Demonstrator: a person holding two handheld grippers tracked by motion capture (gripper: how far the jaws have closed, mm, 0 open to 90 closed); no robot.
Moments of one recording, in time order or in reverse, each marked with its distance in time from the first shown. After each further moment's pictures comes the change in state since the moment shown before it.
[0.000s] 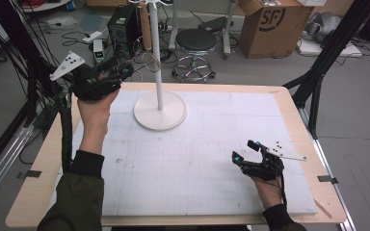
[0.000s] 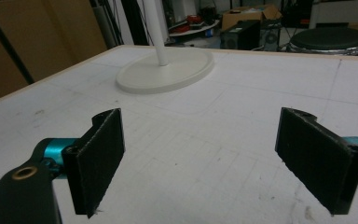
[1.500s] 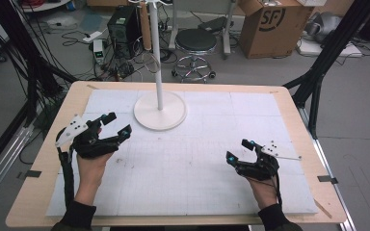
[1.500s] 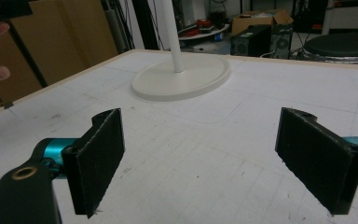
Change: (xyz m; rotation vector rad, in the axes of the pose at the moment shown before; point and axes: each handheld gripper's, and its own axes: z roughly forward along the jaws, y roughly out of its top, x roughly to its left) left arm -0.015 -0.114 -0.074 0.102 -0.065 0.029; right arm 0.016 0.006 0.007 -0.008 0.034 -0.013
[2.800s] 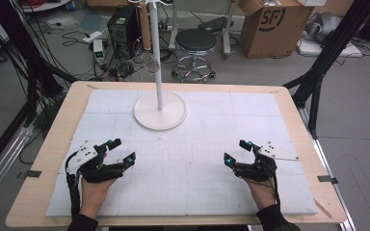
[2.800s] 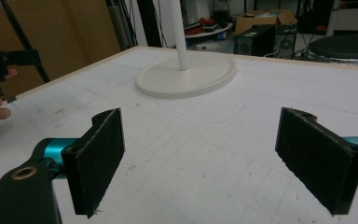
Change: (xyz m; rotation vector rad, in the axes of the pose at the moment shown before) left arm -0.013 -0.060 -0.022 0.089 -0.011 -0.022; right arm 0.006 -0.001 0.003 0.006 0.008 -0.022
